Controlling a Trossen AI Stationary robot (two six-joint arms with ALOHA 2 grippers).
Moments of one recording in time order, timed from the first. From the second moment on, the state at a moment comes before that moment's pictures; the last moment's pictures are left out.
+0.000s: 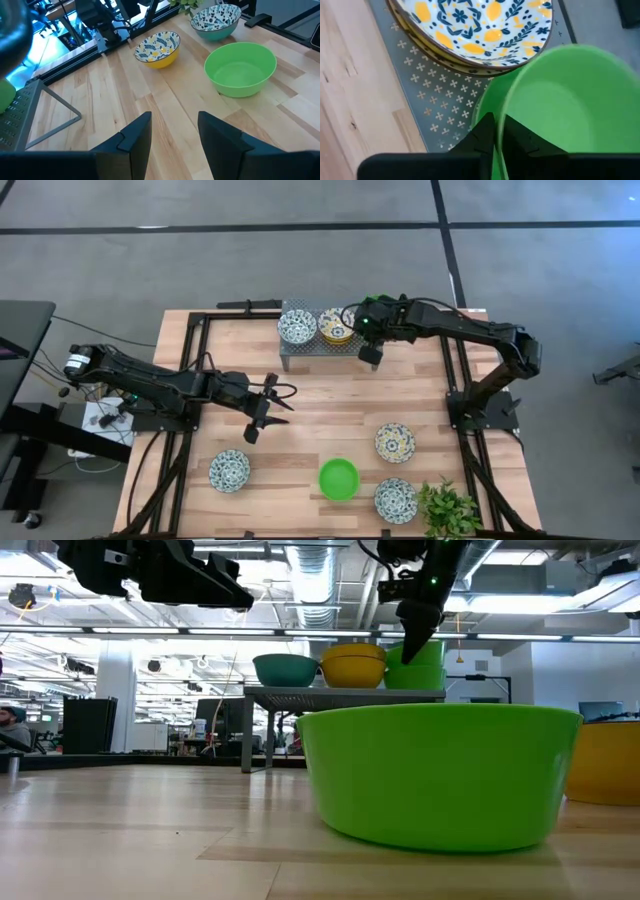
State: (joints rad) left arm -0.16 1.11 0.59 0.09 0.04 0.46; right arm -0.34 1.54 1.40 -0.93 0.36 -0.16
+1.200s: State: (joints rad) left arm -0.16 1.11 0.59 0.14 0.04 0.47; right arm 0.02 1.52 1.55 -1.05 0.47 0.04
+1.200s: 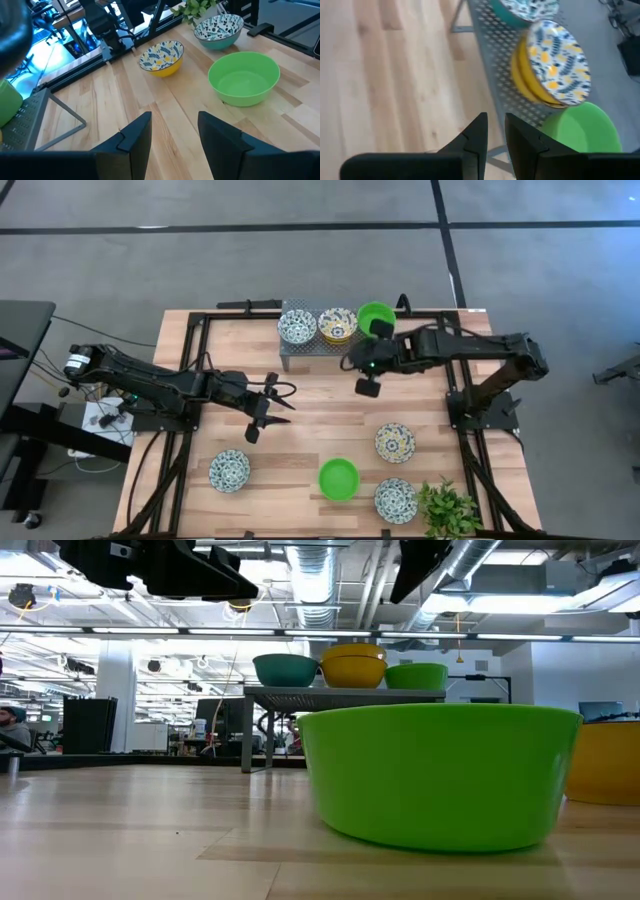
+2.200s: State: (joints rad) left arm -0.16 1.11 0.59 0.14 0.05 0.47; right arm 0.24 1.53 1.49 -1.00 0.29 0.20
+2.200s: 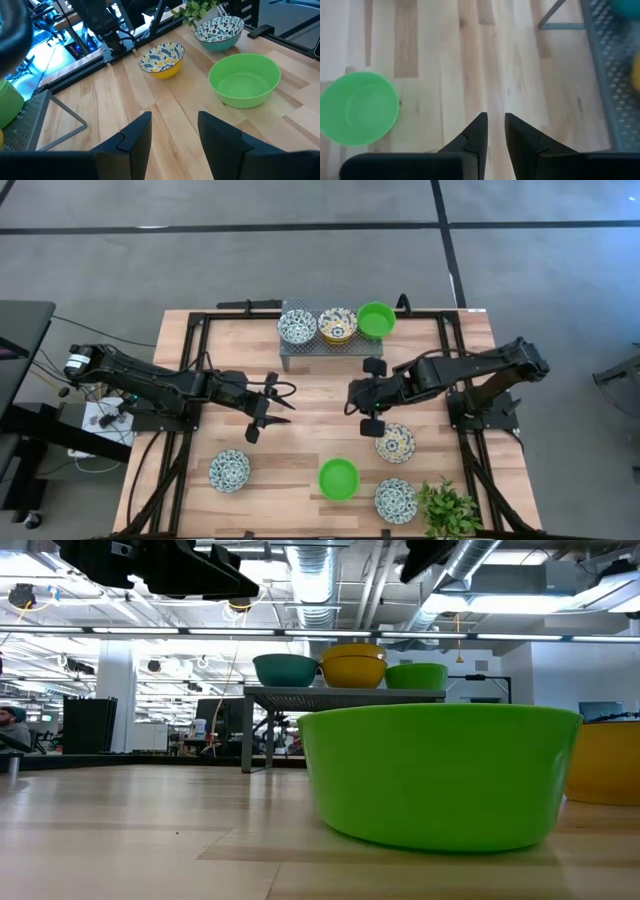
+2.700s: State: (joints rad) left arm -0.16 1.11 0.59 0.15 0.05 0.47; right arm 0.26 1.53 1.36 -0.85 0.29 0.21
